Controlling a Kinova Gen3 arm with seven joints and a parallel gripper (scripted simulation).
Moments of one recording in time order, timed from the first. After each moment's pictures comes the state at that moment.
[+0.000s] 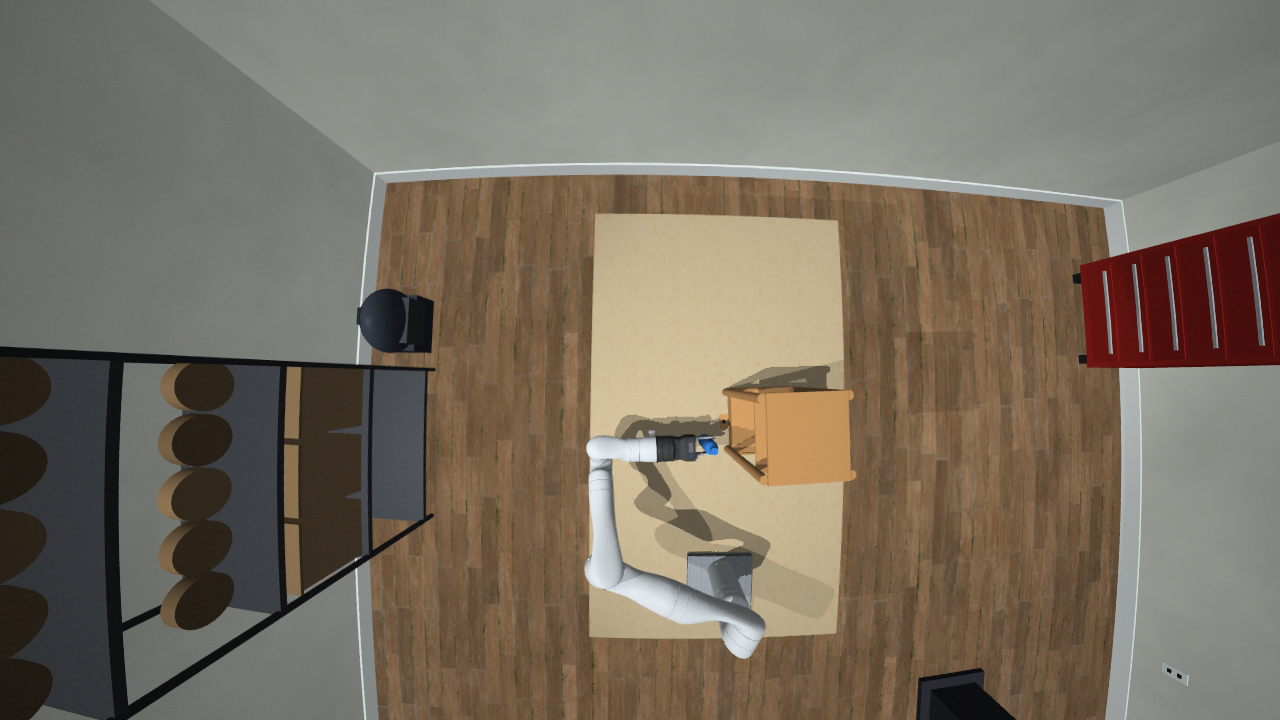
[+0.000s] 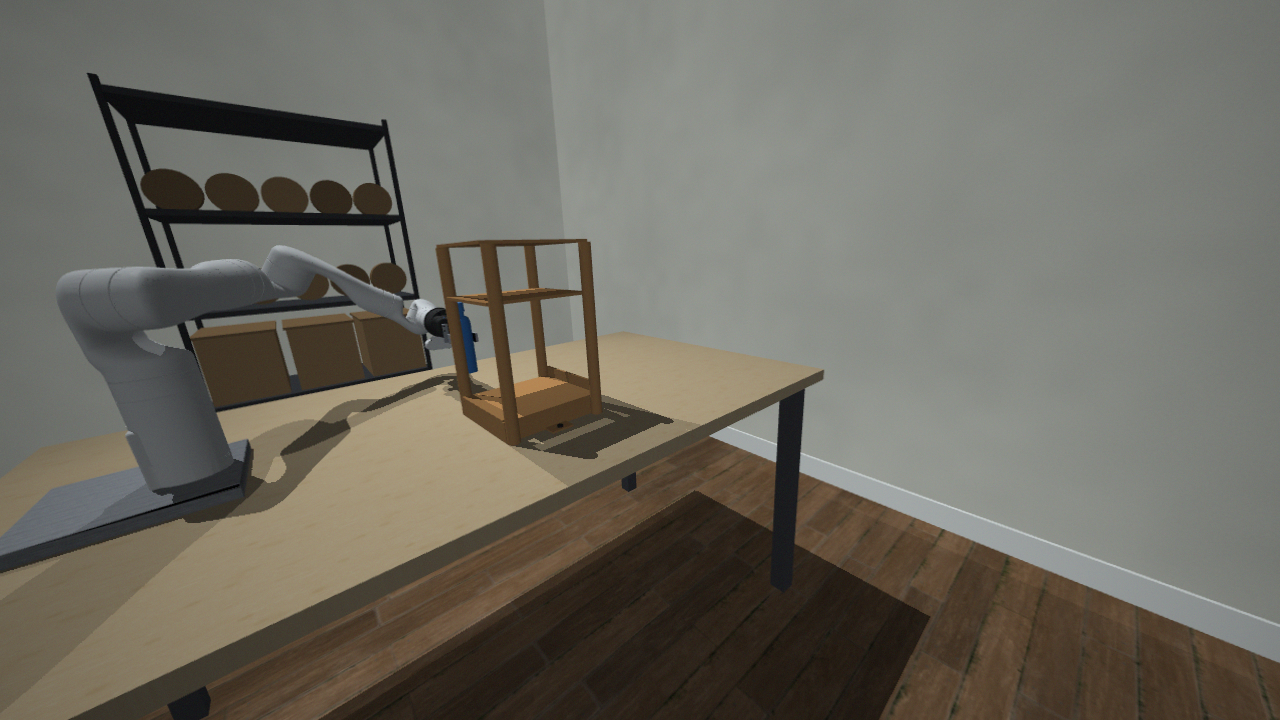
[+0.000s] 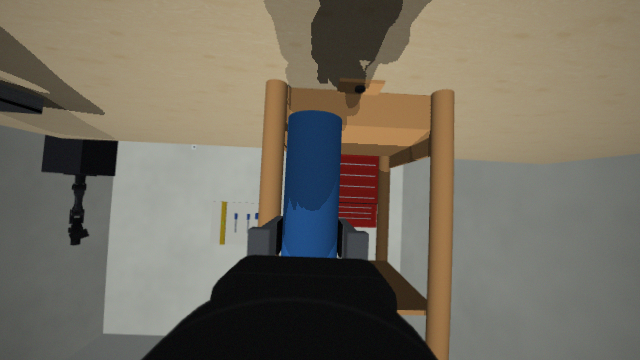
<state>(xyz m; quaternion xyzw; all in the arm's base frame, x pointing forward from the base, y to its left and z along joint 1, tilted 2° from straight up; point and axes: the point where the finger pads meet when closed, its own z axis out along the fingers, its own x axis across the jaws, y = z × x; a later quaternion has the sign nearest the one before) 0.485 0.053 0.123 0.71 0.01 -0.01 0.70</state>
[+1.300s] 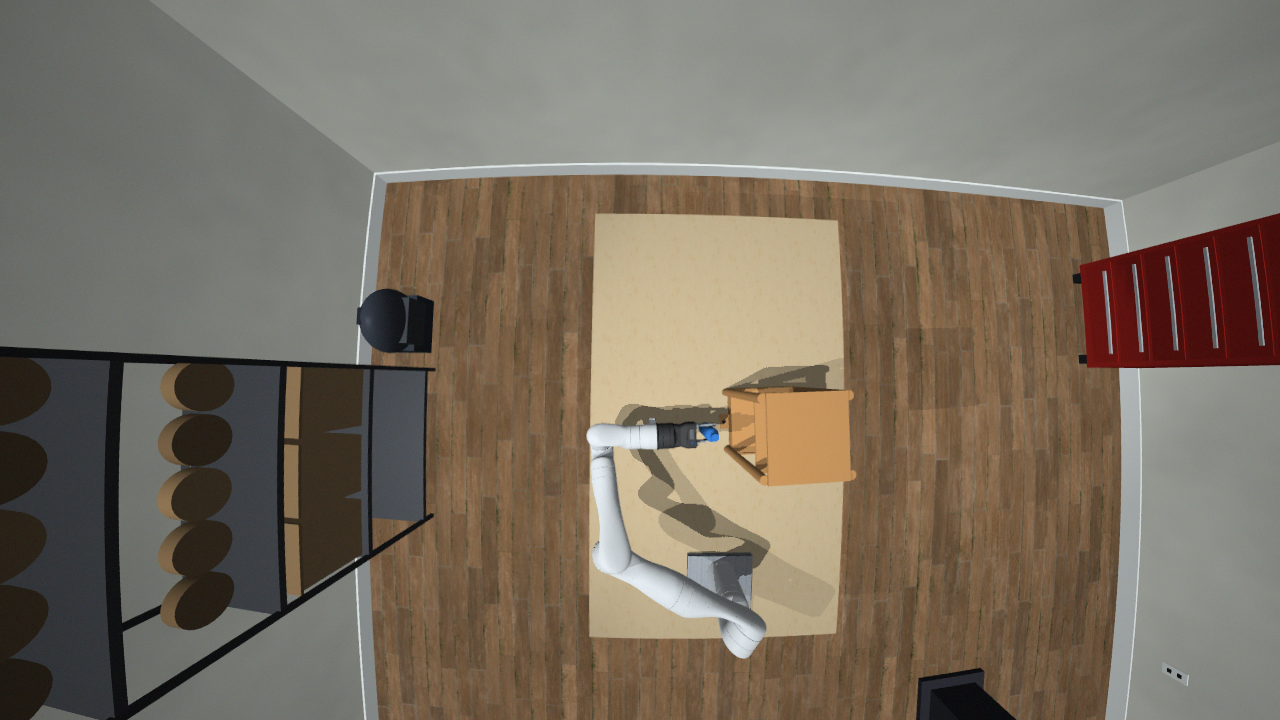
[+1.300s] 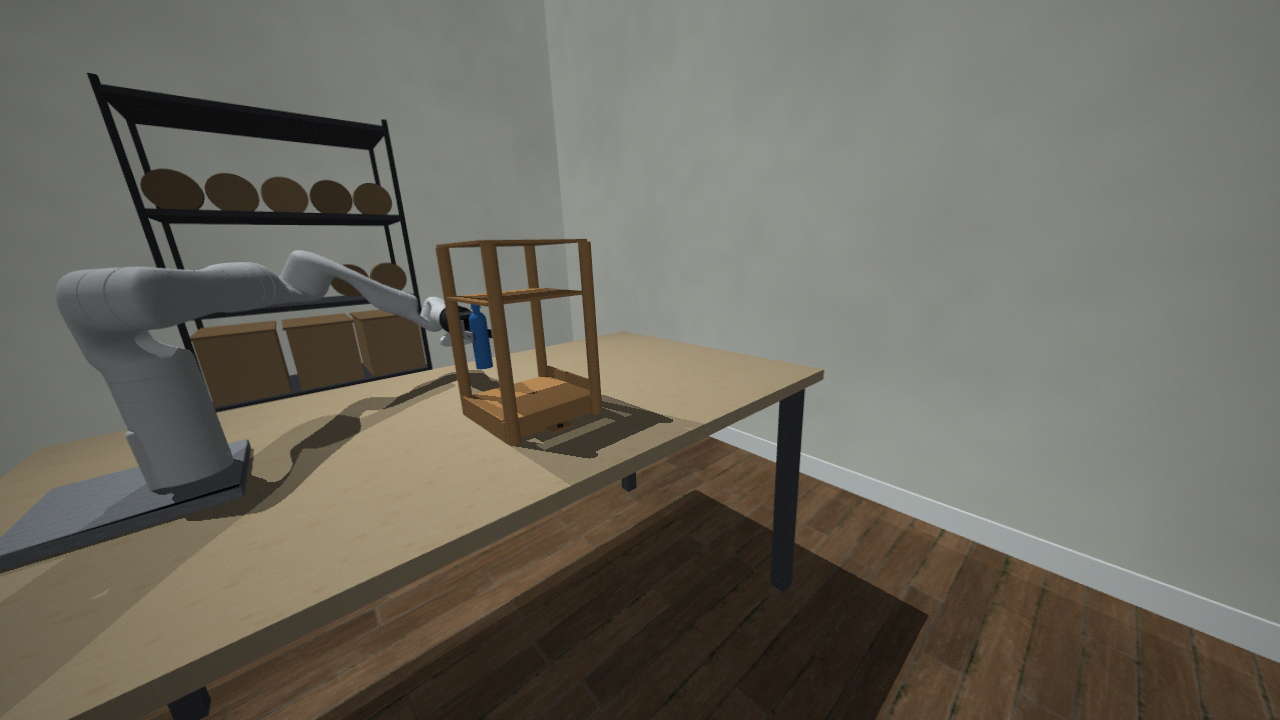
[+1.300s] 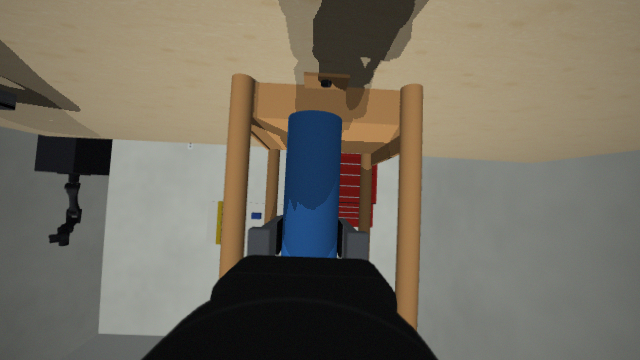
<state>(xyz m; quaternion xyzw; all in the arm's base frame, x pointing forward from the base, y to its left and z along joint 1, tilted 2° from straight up) 0.524 0.050 0.125 0.71 0.01 -0.01 0.70</state>
